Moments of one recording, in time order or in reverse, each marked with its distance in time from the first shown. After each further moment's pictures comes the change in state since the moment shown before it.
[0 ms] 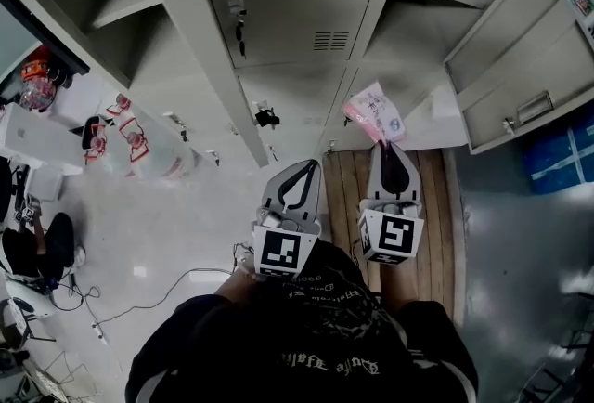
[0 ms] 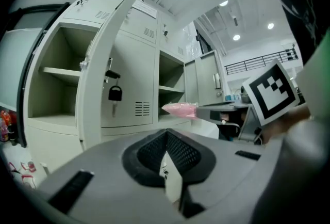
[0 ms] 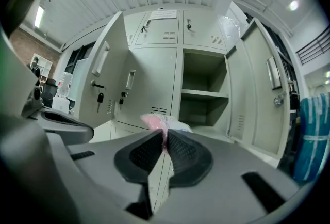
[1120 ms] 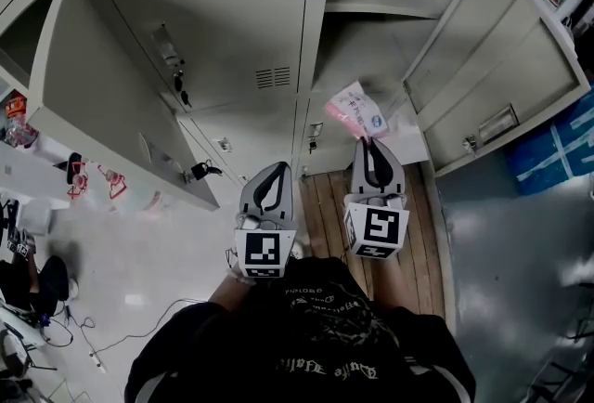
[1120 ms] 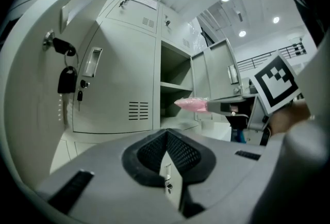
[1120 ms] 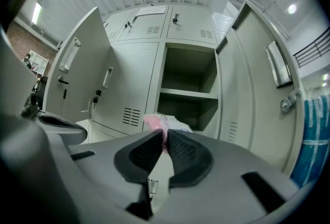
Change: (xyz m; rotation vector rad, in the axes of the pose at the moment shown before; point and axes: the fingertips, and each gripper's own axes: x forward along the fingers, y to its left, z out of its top) left arm 0.086 -0.001 0.004 -0.018 0.003 0.088; right arm 0.053 -0.086 0.007 -0.015 -0.016 -0.035
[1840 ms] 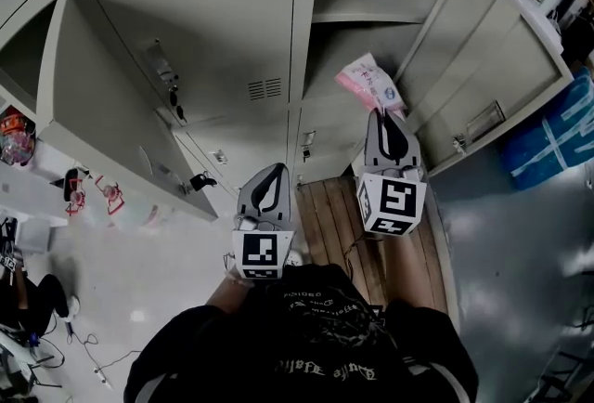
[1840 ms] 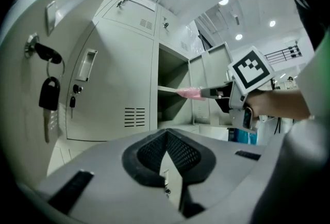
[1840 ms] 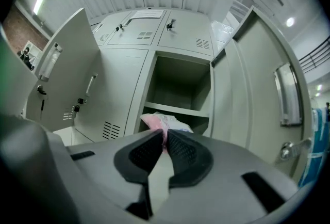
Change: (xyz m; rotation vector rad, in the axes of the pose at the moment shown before) left arm 0.009 -0.002 0.016 -0.004 -0.023 -0.046; right arm 0.024 -0.046 0.057 -0.049 -0.062 -0.084
